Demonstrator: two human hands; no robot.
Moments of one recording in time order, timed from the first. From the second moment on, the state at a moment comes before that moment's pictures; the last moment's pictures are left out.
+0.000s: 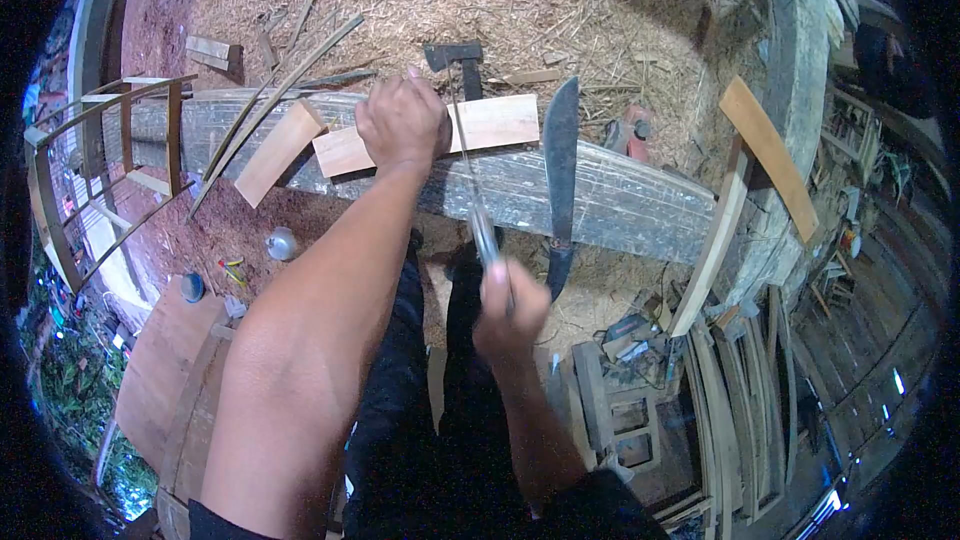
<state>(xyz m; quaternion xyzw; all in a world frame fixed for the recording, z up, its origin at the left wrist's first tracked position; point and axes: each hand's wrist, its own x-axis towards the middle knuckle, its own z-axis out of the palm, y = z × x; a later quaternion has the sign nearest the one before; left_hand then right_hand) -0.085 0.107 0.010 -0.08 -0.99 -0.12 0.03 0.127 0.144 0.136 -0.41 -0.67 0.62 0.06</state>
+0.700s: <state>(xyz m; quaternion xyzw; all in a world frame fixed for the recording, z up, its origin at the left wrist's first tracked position) -0.085 0.106 0.011 -0.07 -0.99 -0.12 0.00 0.154 0.124 0.166 -0.44 -0.63 0.64 0.04</state>
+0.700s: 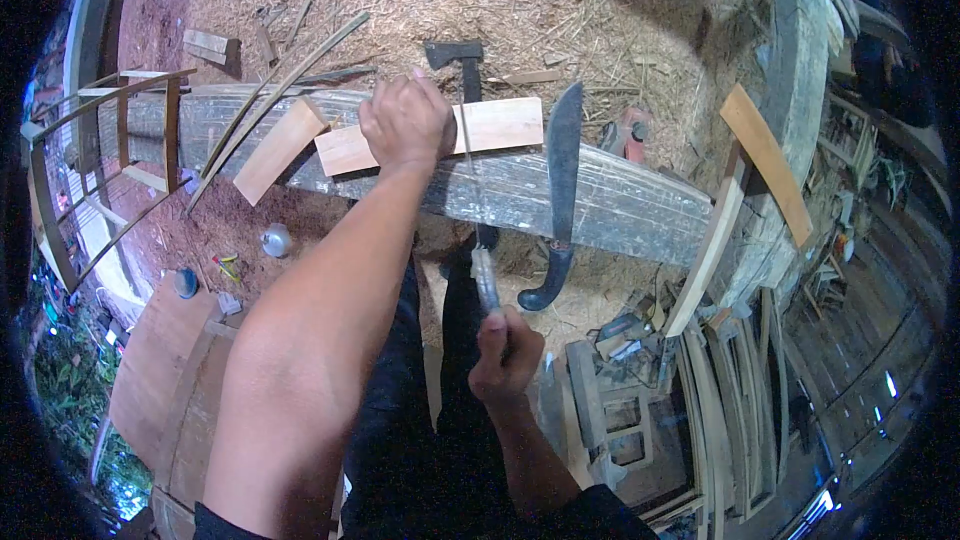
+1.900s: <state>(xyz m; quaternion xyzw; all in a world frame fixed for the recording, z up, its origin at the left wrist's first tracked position) -0.083 0.106 0.020 -0.13 -0.99 -0.10 -0.02 0.083 0.134 0.132 -0.48 -0.61 0.62 -0.01</state>
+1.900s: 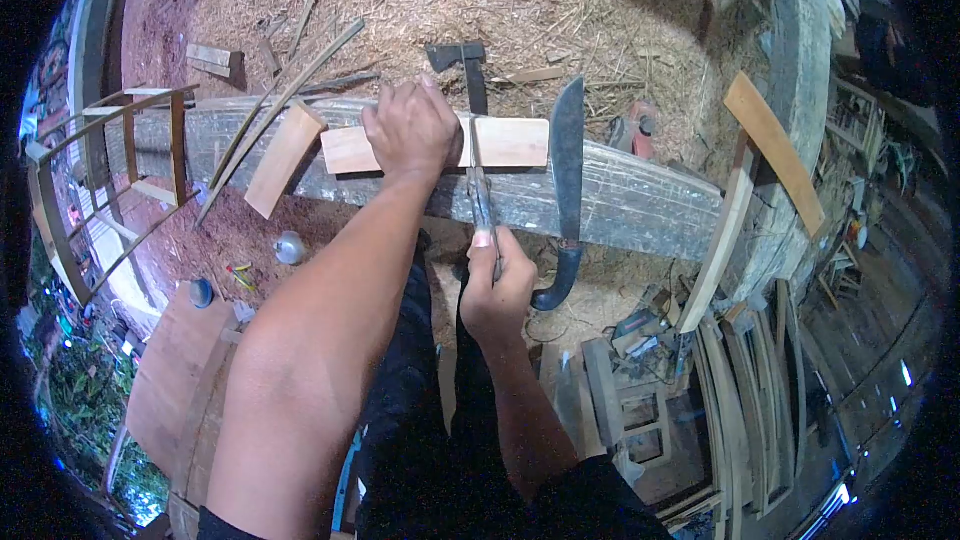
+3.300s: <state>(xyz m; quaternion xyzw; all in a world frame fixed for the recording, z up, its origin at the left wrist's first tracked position) -0.090 0.104 0.028 -0.07 -0.98 -0.15 -0.07 0.155 0.104 0.153 -0.48 -0.67 0.57 -0.01</state>
